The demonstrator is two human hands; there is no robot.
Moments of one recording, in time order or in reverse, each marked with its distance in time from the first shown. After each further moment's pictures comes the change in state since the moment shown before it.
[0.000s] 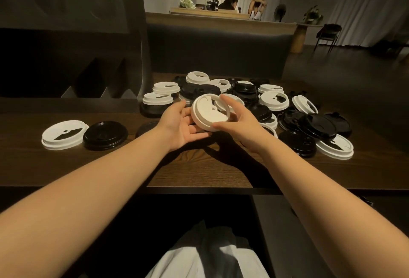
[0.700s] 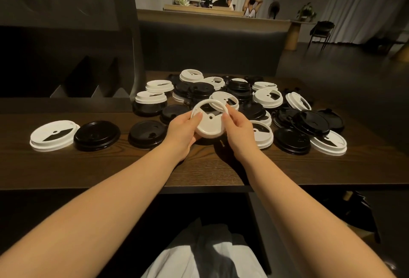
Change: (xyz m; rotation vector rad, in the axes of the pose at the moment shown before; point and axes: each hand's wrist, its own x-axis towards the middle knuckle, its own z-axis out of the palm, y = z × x) left_hand 0.017 -0.039 0.012 0.152 0.088 0.281; right_hand -0.006 0.022 0.024 0.254 0.326 0.101
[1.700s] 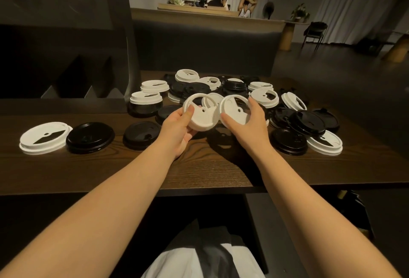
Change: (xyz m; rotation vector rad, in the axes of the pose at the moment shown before) left_hand 0.024 -0.003 -0.007 -0.168 -0.028 -0.024; right_hand 0.000 -0.012 -0.034 -0.362 0.133 -0.114
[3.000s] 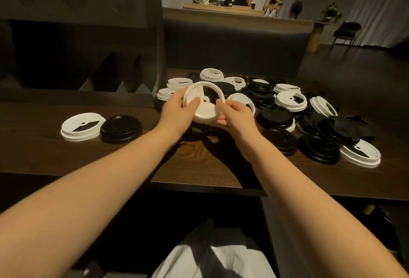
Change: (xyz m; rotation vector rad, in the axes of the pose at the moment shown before) left_hand -0.020 0.047 -0.034 0.748 0.118 0.420; right_hand 0.004 -0.048 0.059 0.465 -0.322 0.241
